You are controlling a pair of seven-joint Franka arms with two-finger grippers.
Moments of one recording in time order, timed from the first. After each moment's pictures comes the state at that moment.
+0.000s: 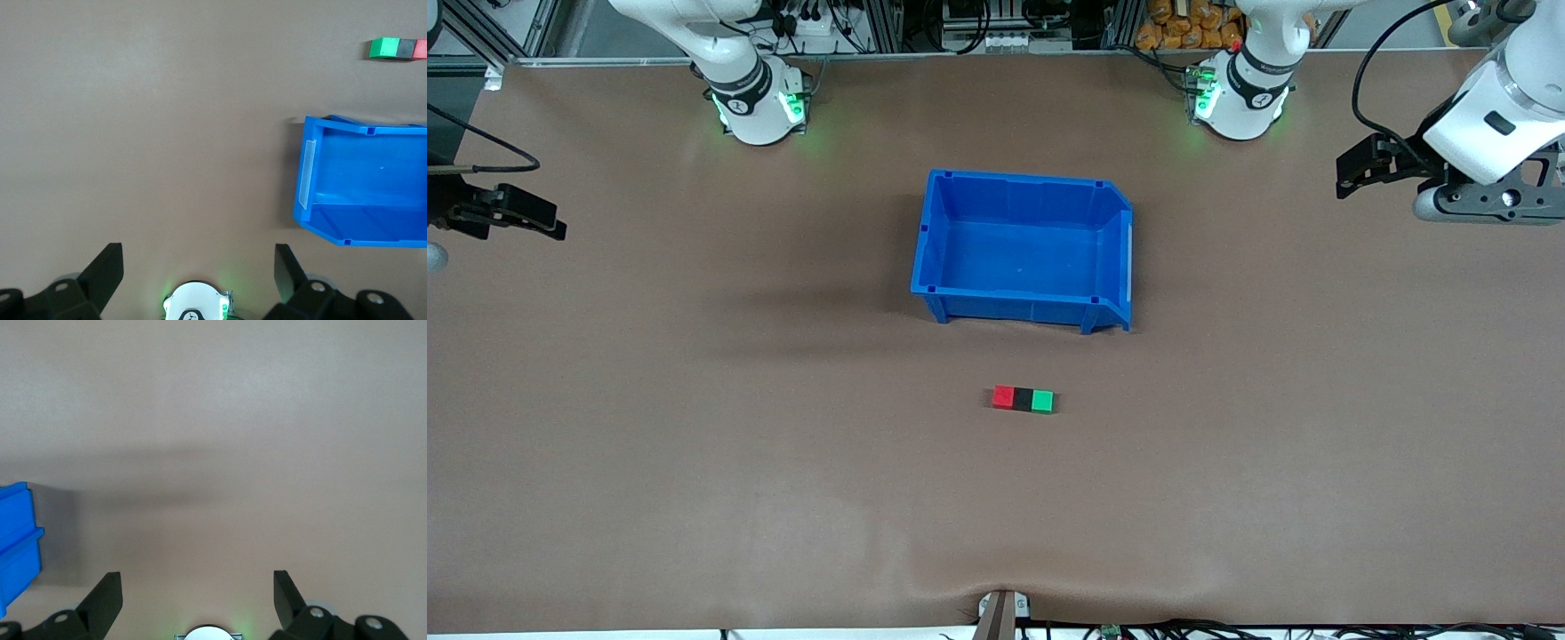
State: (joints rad) left arm 0.11 -0.03 -0.28 -1.54 0.02 1.43 -0.10; right arm -0.02 0.03 -0.04 -1.52 0.01 1.42 -0.03
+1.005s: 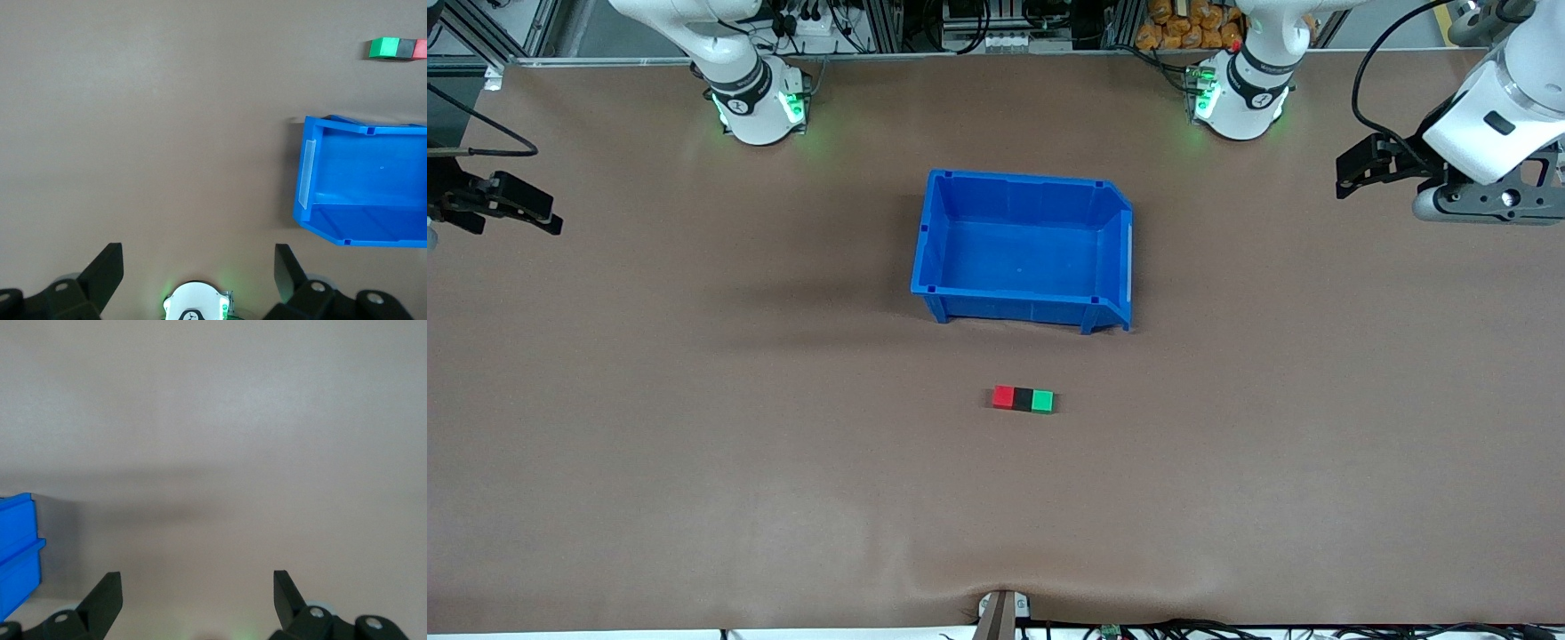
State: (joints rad) left arm 0.10 -0.03 -0.28 -1.54 0.02 1.43 -0.10; right arm -0.02 -0.03 -0.04 -1.59 0.01 1.50 -0.03
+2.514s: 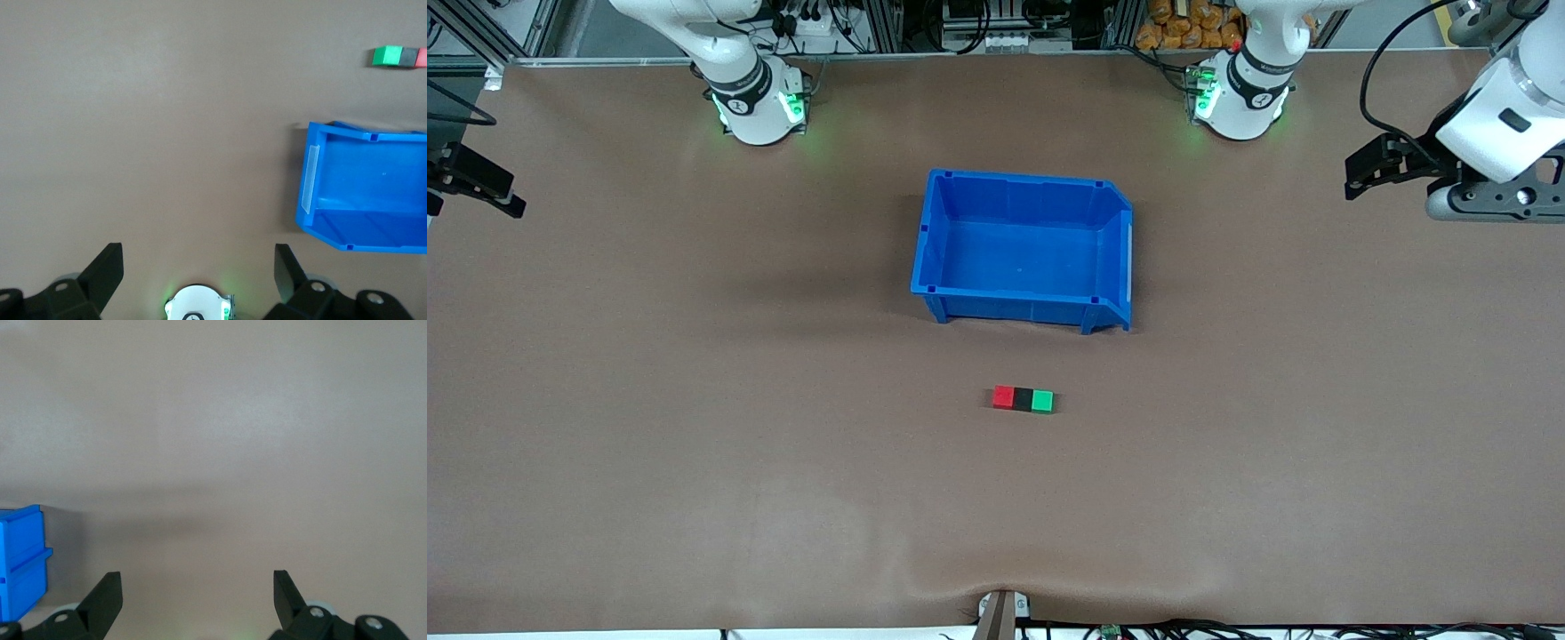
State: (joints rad) left arm 0.11 -0.03 -0.27 -1.53 0.02 1.43 -0.10; right arm -0.03 -0.04 -0.04 -1.50 0.01 1.46 -0.03
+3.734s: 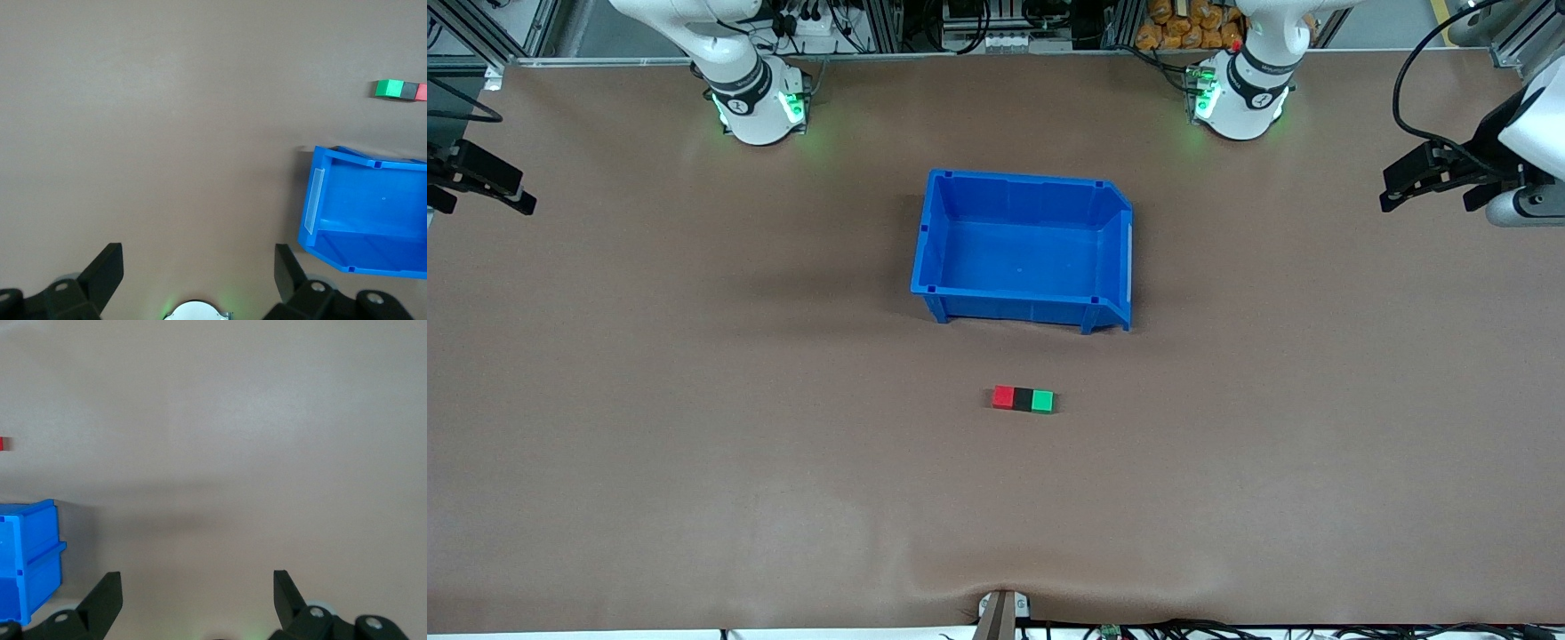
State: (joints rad) left arm 0.14 -0.01 -0.26 -1.49 0.02 1.46 -0.10; right arm -0.03 -0.04 -0.04 -1.50 0.04 1.44 -0.02
